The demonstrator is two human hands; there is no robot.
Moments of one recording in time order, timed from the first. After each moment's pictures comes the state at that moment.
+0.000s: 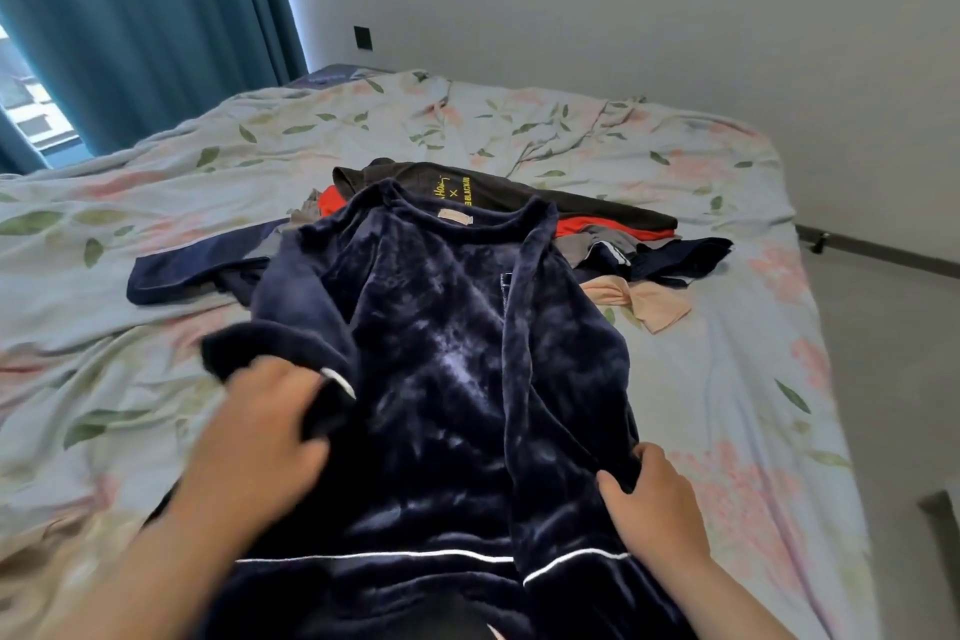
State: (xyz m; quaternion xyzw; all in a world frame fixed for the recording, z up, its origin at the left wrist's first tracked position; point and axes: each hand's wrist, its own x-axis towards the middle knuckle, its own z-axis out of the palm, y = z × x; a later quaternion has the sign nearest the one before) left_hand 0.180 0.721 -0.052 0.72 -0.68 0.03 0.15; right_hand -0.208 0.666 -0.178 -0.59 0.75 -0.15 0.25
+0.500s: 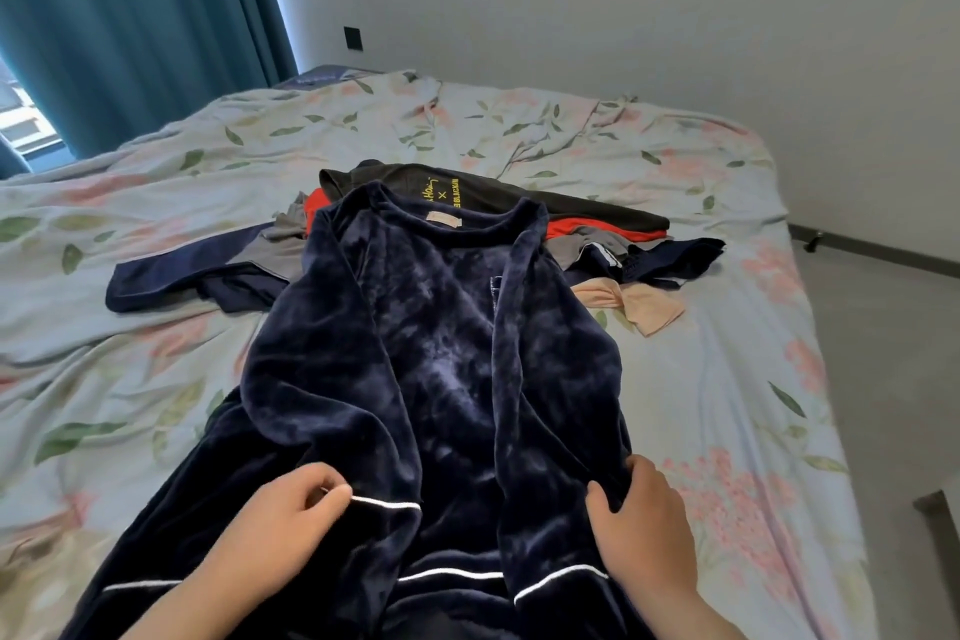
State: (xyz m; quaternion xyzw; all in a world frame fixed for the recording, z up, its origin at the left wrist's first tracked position) left_hand 0.152 0.739 -0.116 0.75 -0.53 -0.34 0.20; right_hand -0.195 0.677 -0.188 -0.59 0.76 -0.20 0.20
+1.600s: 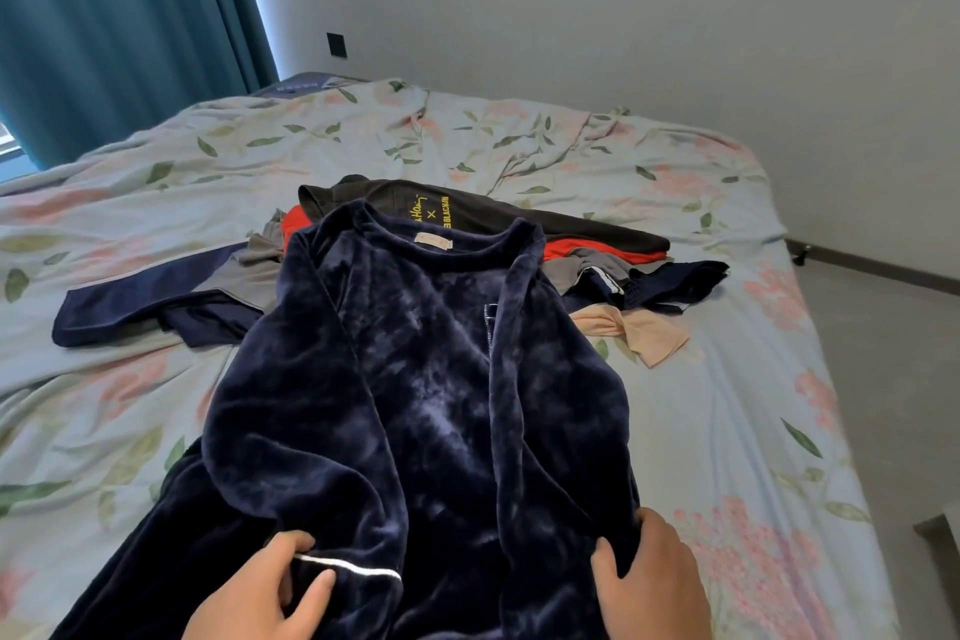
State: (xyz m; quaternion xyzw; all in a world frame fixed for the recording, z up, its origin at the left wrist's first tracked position) left_hand 0.150 0.739 -0.137 0.81 -0.53 -0.20 0.16; right_hand -0.181 0.668 -0.177 -0.56 0.80 -0.15 0.18
